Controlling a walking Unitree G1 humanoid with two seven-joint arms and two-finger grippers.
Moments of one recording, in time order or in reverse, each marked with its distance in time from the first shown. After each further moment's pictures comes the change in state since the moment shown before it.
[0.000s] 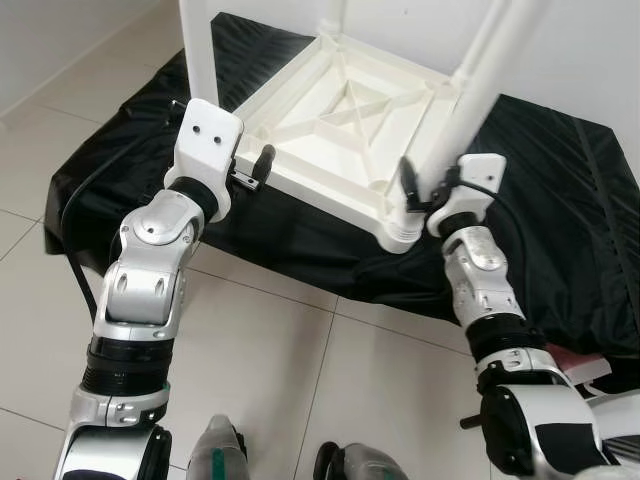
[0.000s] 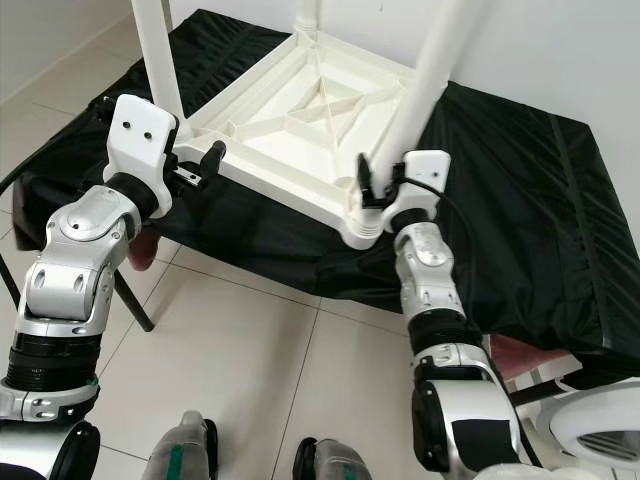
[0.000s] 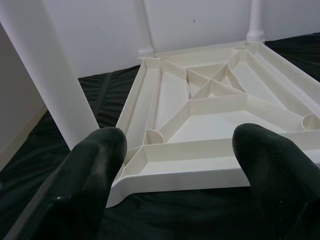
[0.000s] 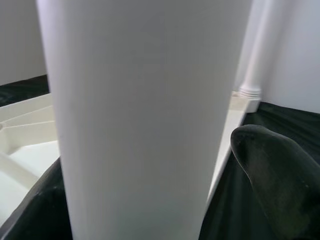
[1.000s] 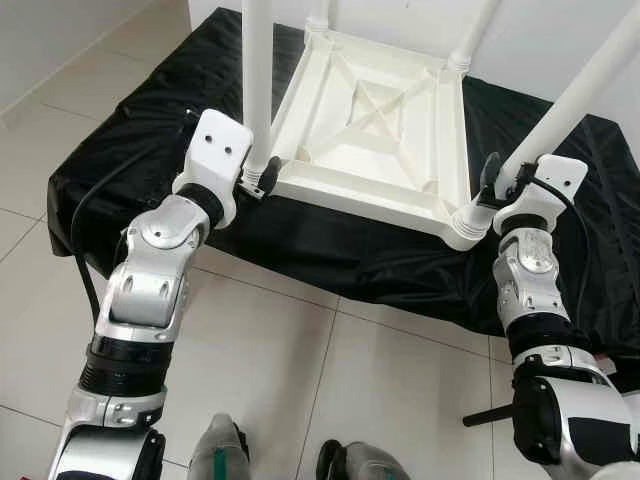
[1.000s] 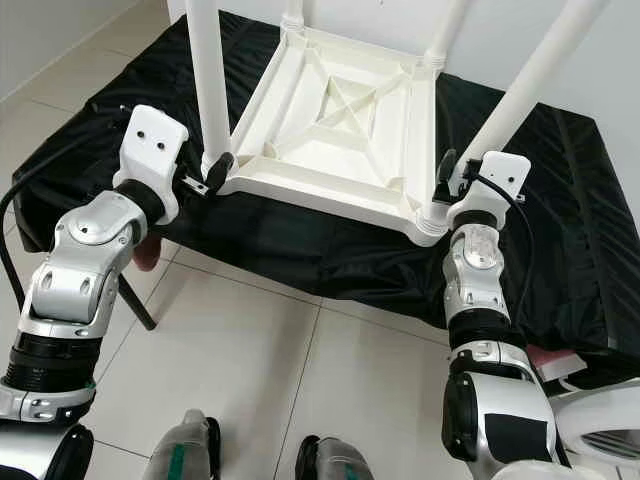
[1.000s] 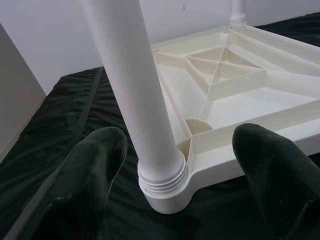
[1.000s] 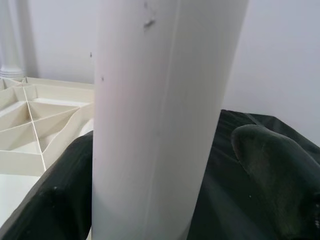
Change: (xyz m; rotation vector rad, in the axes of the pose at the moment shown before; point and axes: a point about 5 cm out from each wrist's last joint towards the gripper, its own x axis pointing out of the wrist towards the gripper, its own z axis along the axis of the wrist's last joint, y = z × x) left arm 0.002 -0.007 -0.007 0.037 0.019 -0.052; right arm -0.012 -0.064 0.008 -0.108 -0.029 -0.340
